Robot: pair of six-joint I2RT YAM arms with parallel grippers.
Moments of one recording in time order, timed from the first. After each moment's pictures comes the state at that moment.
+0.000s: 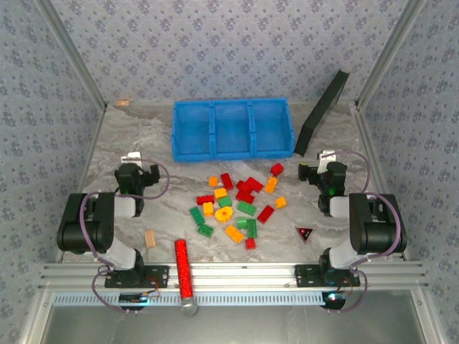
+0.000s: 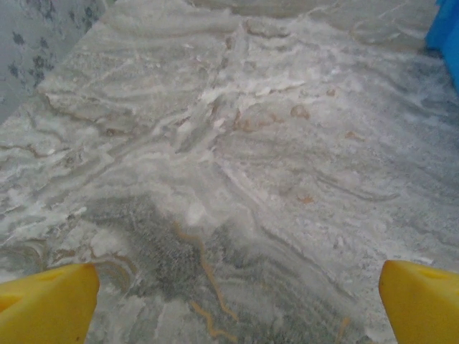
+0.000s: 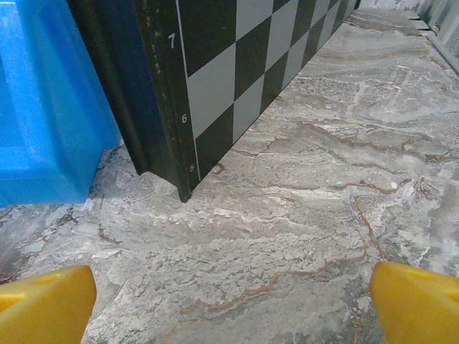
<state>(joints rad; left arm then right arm) 0.00 1.50 0.43 0.59 -0.20 -0.06 -0.04 1.51 0.38 0.70 -0.03 -0.04</state>
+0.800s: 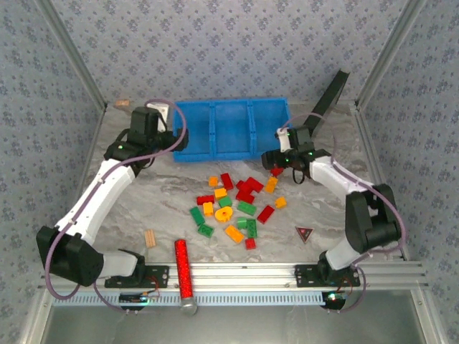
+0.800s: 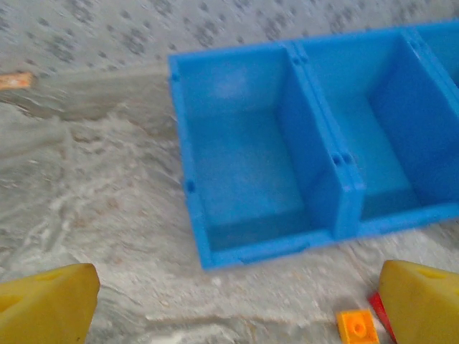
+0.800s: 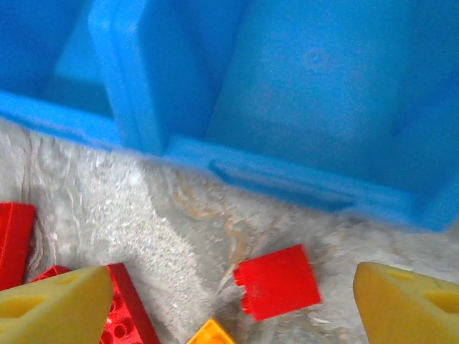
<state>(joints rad) -0.36 1.31 1.26 -0.59 -0.12 -0.15 0.32 1.59 1.04 -0.32 -0.12 0.05</state>
